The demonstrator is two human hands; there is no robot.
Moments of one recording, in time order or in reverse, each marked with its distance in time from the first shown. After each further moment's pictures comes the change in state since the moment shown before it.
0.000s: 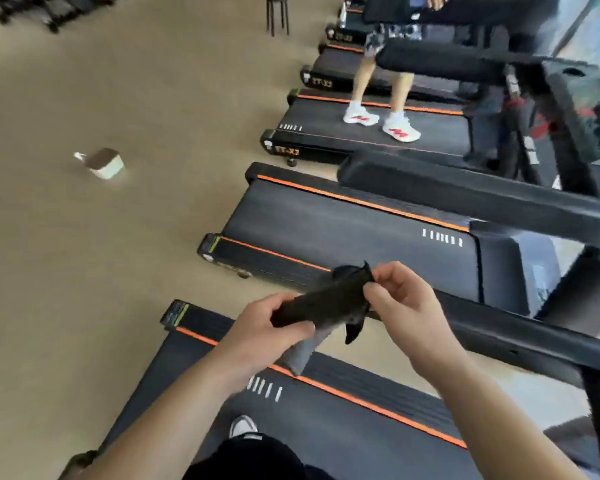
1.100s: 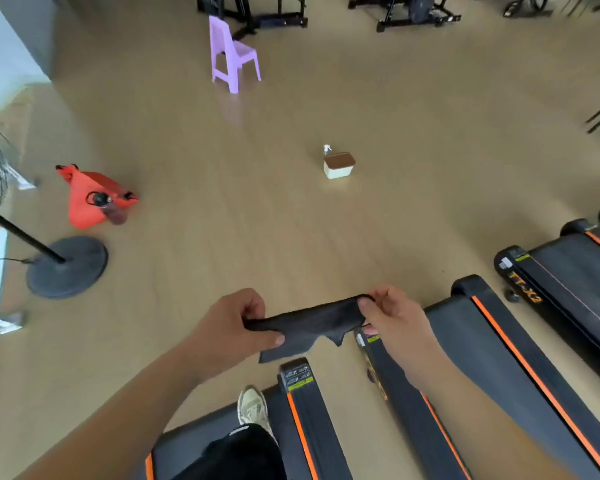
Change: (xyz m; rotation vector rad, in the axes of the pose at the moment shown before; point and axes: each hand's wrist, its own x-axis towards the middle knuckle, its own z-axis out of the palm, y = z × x) left_hand 0.111 -0.174 -0.603 -0.130 0.720 -0.266; right_hand 0.331 -0.170 0.654 -0.384 -0.728 -0.138
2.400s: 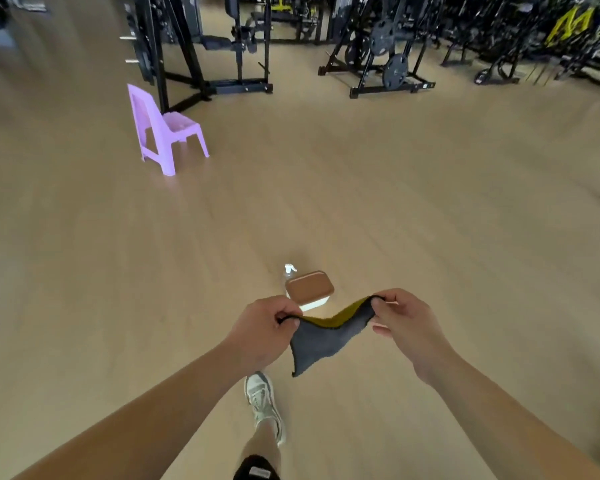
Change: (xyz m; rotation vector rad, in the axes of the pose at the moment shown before) left_hand 1.118 0.193 0.022 0.050 0.026 0.186; right_hand 1.103 -0.076 -0.113 0.129 0.118 -0.006
